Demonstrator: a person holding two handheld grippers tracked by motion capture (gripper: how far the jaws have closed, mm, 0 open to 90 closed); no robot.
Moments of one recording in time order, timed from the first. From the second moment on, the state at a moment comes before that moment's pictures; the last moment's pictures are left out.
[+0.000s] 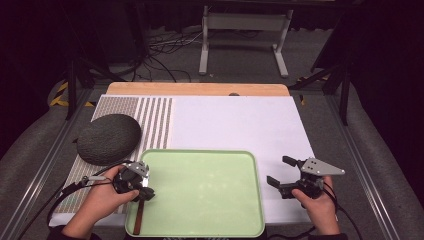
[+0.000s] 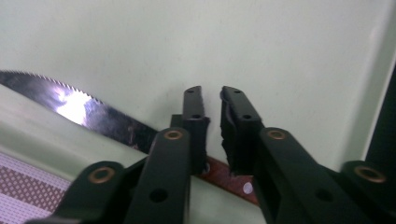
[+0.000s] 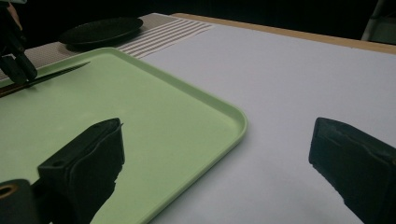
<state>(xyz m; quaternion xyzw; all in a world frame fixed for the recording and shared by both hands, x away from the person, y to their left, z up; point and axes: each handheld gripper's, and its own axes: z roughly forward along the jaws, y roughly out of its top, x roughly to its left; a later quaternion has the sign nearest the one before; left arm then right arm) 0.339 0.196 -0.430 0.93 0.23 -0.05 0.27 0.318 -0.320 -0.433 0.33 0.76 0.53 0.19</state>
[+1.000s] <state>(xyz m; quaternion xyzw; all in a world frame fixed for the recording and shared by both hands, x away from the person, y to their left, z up) 0.325 0.262 -0.413 0.85 0.27 0.09 0.44 0.323 -0.313 -0.432 0.32 0.76 0.53 0.19</state>
